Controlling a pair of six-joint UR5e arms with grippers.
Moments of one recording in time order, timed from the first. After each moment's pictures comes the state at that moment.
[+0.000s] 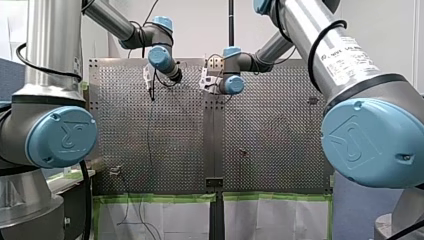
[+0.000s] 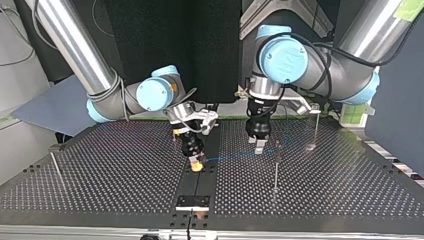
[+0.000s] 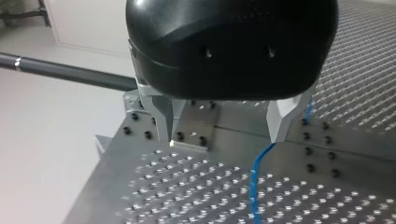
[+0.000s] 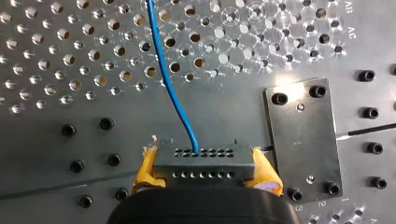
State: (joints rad) left arm -0.36 -1.63 -1.68 -2.99 -1.83 -1.78; right arm 2.25 -0.96 1.15 -0.30 1.52 1.75
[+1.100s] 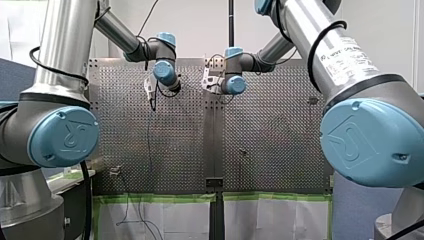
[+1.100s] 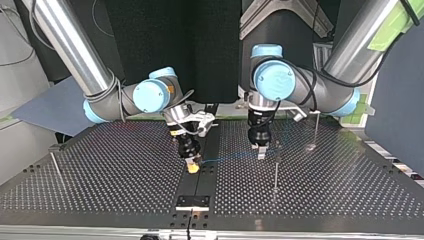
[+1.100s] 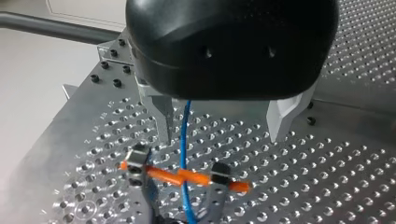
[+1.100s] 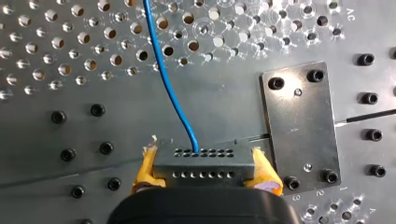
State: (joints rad) left arm -0.33 -1.75 -1.66 -2.91 -1.88 -1.78; right arm 2.24 -0.96 1.15 -0.30 1.51 1.75
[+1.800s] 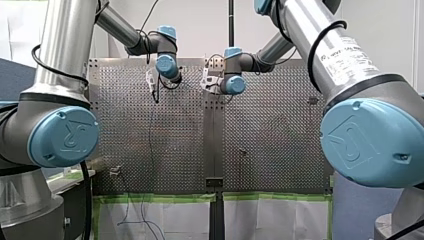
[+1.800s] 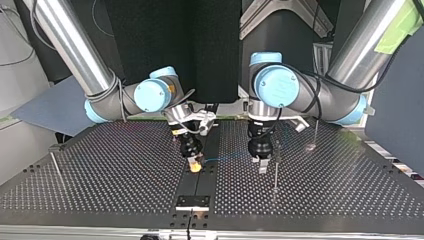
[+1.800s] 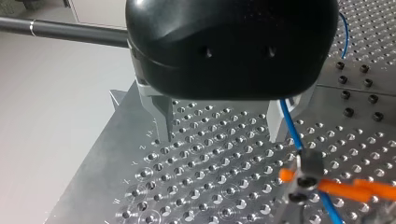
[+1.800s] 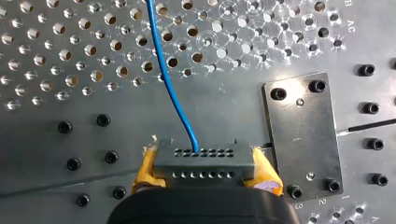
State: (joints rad) left arm -0.33 -1.75 -1.58 -2.91 -1.89 -1.77; right arm 2.24 -0.96 1.15 -0.30 1.50 1.75
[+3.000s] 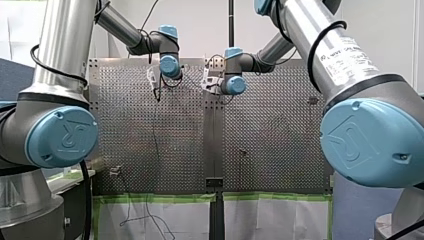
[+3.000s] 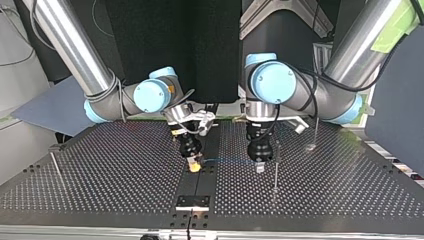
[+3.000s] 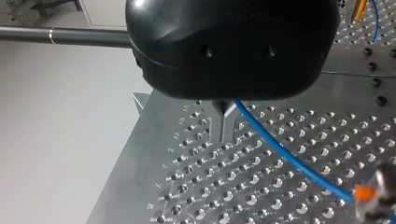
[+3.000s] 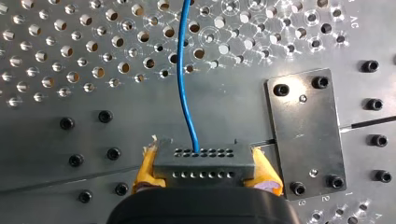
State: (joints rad) left arm -0.35 -1.75 -1.58 -2.83 -1.94 -1.74; right arm 2.24 -0.96 1.15 -0.30 1.50 1.75
